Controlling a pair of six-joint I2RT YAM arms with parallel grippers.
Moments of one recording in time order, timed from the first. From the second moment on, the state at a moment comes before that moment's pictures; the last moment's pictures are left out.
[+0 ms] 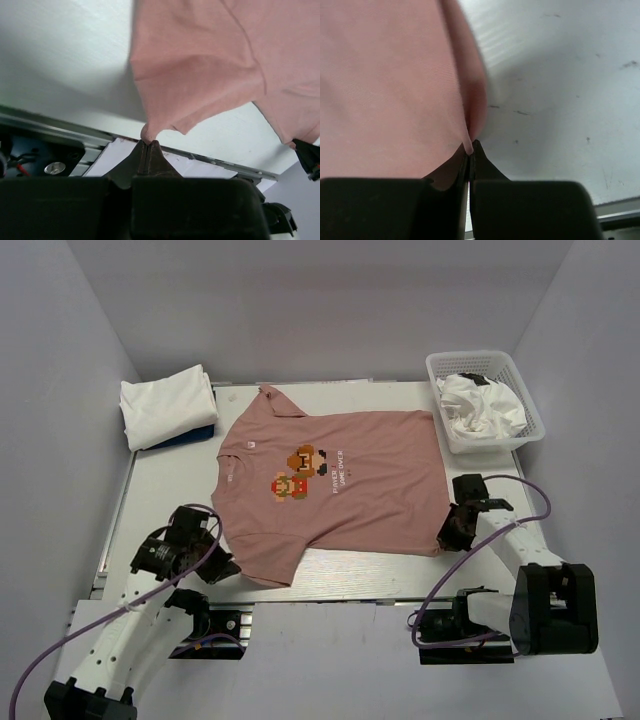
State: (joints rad) left arm -0.28 0.62 0.56 -1.09 0.12 -1.05; right arm 0.09 1.19 0.57 -0.67 0.08 0.56
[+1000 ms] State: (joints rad) left arm -0.27 1.43 1.12 -0.60 -0.12 -0.90; right arm 0.13 1.45 1.00 -0.45 -0.03 0.55
